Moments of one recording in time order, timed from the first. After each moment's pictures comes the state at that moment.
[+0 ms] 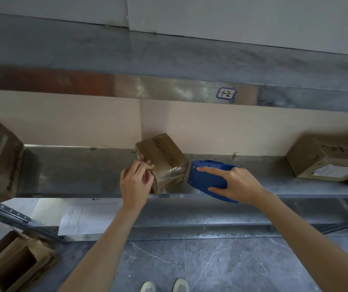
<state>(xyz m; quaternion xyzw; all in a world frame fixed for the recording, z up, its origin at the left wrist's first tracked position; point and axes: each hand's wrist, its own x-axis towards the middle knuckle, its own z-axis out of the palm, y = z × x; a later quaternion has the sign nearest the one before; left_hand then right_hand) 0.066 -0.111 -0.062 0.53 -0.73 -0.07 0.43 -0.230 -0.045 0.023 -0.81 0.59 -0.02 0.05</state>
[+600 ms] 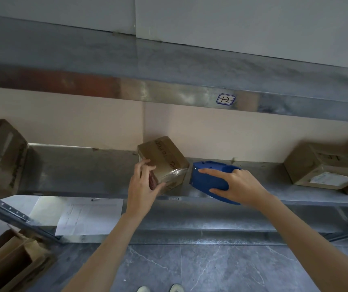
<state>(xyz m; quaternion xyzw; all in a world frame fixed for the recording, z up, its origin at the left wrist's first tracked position) 0.057 -0.095 -0.056 0.51 -0.74 -0.19 0.39 -0.231 -0.040 0.041 -0.81 0.58 -0.01 0.02</state>
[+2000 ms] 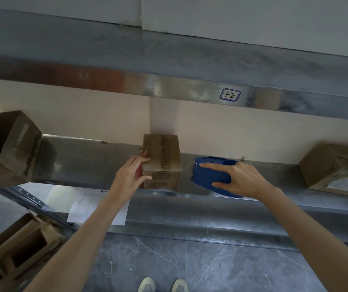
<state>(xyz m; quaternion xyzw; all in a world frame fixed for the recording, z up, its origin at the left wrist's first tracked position) 0.110 -0.121 -0.052 0.48 -0.78 -0.19 0.35 -0.237 -0.068 0.041 -0.83 0.55 0.01 0.02</state>
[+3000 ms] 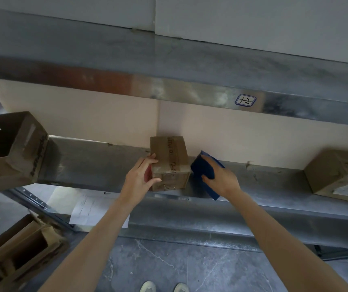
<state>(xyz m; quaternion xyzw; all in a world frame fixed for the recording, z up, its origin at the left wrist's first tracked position) 0.102 -0.121 -0.052 0.50 -0.76 -0.22 0.36 -0.185 -0.102 -0.025 -0.68 0.71 -0.08 0.15</state>
